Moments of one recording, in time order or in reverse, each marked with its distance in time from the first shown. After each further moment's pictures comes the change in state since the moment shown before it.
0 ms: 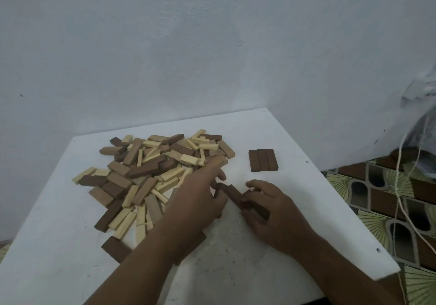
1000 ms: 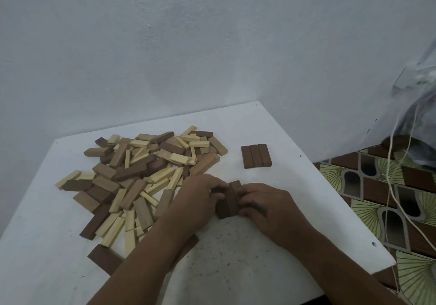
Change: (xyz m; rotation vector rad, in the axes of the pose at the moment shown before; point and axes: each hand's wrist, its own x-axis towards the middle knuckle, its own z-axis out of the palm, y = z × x) left_hand 0.015 0.003 0.010 0.016 -0.216 -0.029; right_hand 0.004 0.011 -0.001 0.058 -0.055 -0.002
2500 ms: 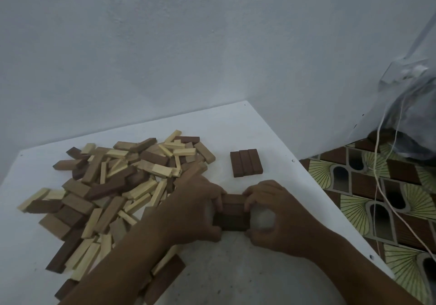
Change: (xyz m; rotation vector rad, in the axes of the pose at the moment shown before) left_hand 0.029 -0.009 -0.008 0.041 -0.261 0.289; right_hand 0.006 0.012 -0.034 -0.026 -0.041 0.020
